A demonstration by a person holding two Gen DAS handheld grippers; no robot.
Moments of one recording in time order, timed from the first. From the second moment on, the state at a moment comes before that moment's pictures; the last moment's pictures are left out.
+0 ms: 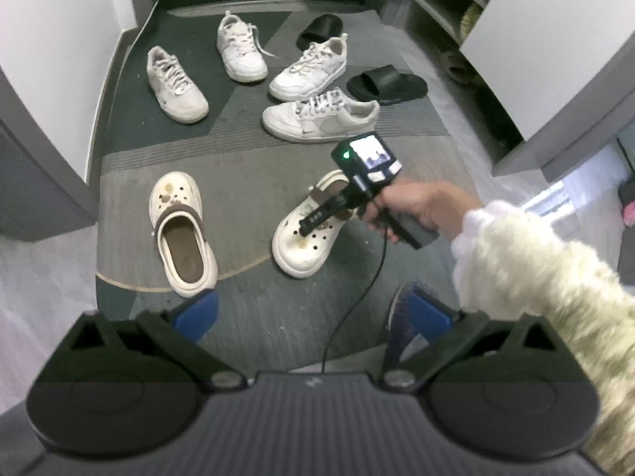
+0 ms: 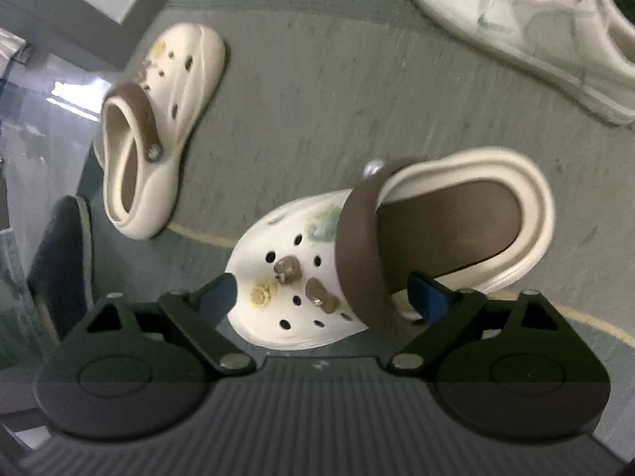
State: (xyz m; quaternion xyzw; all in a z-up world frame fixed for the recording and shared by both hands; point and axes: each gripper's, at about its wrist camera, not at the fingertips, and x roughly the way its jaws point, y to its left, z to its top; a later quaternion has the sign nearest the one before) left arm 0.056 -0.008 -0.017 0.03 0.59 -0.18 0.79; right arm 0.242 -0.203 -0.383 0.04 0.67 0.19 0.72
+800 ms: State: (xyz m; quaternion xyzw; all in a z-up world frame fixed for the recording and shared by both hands) left arm 0.037 -0.040 -0.001 0.04 0.56 -0.24 0.79; right arm 0.217 -0.226 -0.372 0.46 0.52 0.03 0.72
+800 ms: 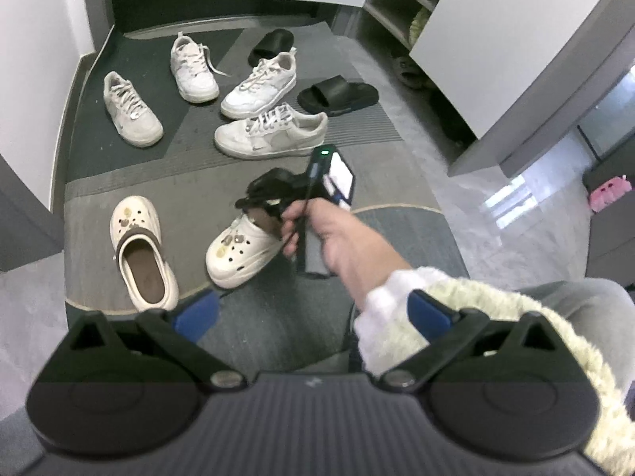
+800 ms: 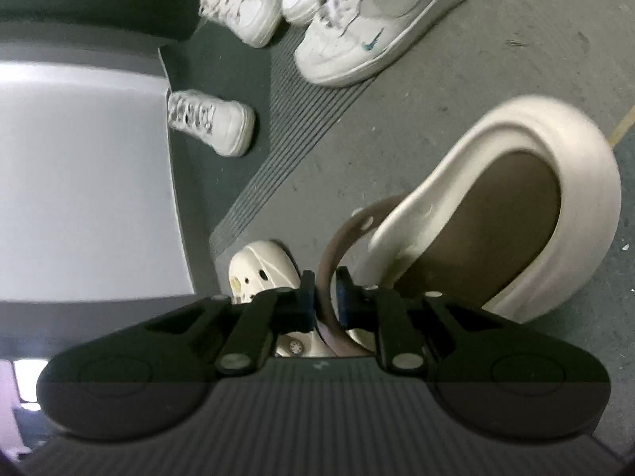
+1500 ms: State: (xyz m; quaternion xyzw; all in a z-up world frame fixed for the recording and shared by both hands) left arm 0.031 -0.044 -0.009 0.05 0.57 -0.25 0.78; right arm 0.198 -0.268 -0.364 0.41 0.56 0.10 0.71
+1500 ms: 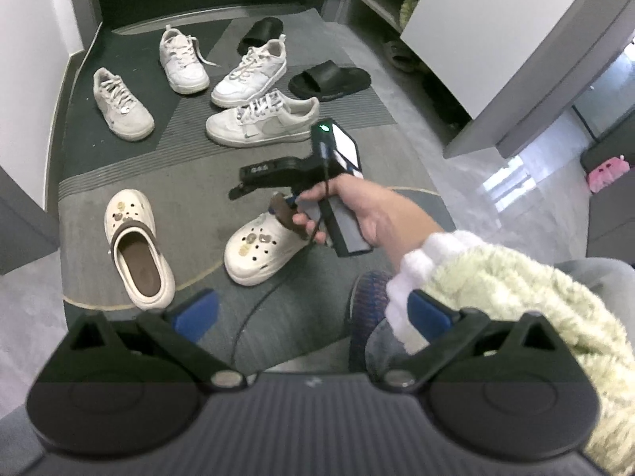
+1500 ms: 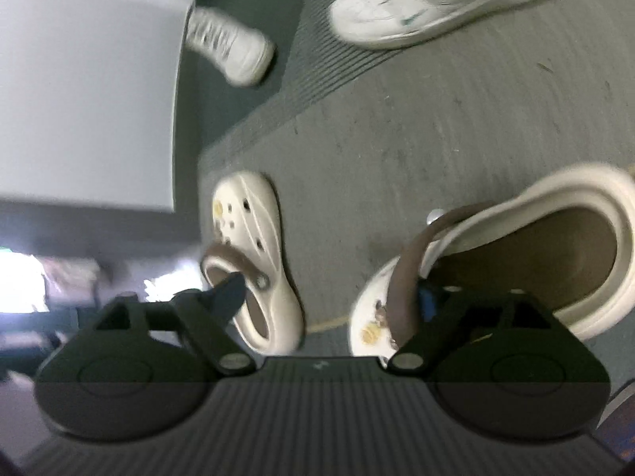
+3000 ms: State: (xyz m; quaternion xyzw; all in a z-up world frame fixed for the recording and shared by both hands) left arm -0.006 -0.061 -0.013 0.09 0.56 -0.29 0.77; right arm 0.152 -0.214 -0.355 -0.26 0.58 0.26 0.73
